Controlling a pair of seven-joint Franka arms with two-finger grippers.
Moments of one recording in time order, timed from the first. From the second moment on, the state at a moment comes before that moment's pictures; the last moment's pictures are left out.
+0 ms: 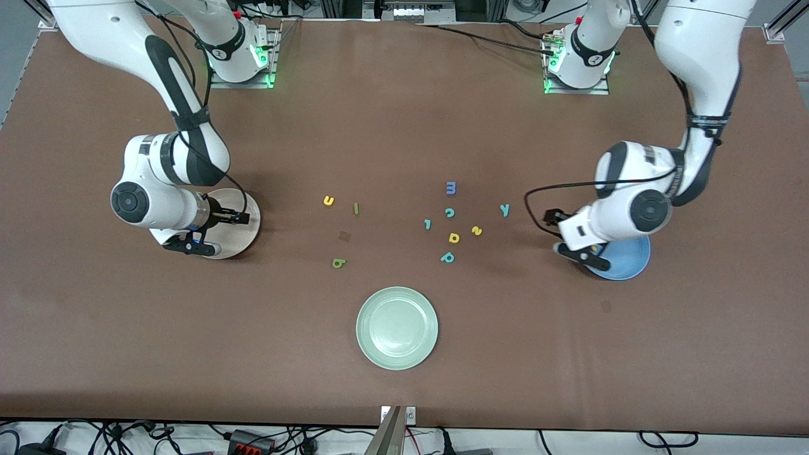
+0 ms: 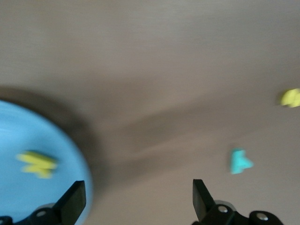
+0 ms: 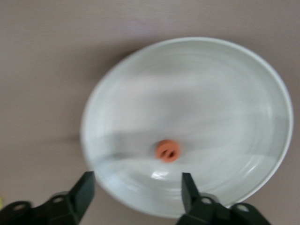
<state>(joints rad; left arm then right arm) -0.07 0.45 -0.18 -1.96 -0.04 2.18 0.08 0.23 0.41 -0.07 -2.01 0.13 2.17 0.21</state>
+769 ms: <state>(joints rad) -0.21 0.46 -0.27 -2.21 -0.02 2.50 -0.26 0.60 0.47 -0.06 -2.03 0.14 2.31 0.67</state>
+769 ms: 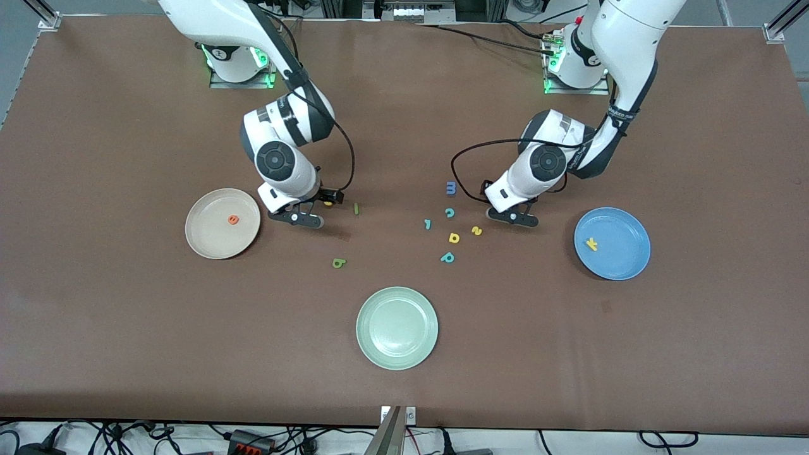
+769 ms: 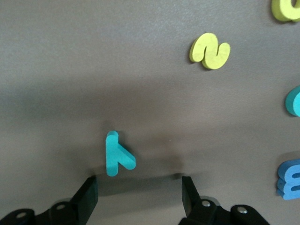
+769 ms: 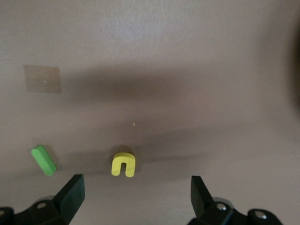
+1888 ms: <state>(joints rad) -0.20 0.45 -0.25 -2.20 0.07 2.55 -0.28 0.64 0.53 -0.05 -2.02 0.14 2.37 0.79</state>
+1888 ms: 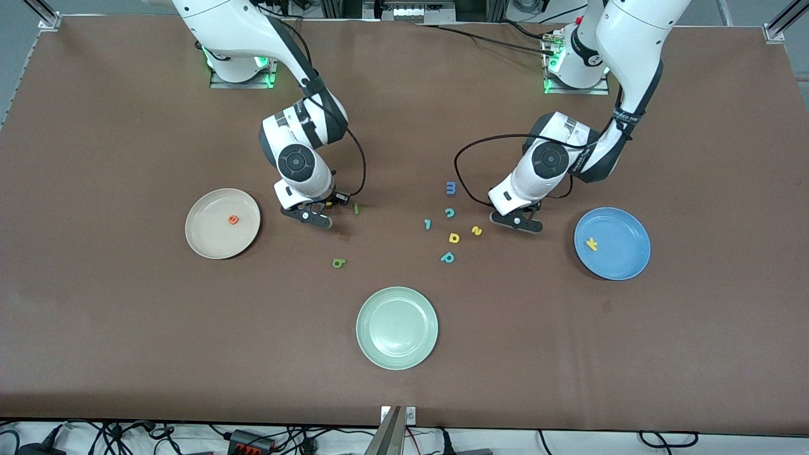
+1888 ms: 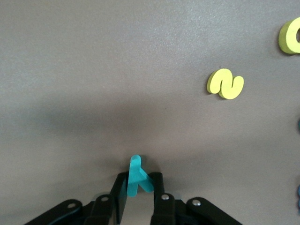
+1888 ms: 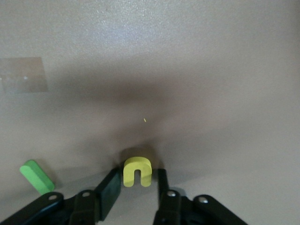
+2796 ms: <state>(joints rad) 0.02 0.36 -0.24 -2.04 0.27 2.20 -0.22 0.60 0.44 -0.09 -1.99 0.14 2.35 0.70</state>
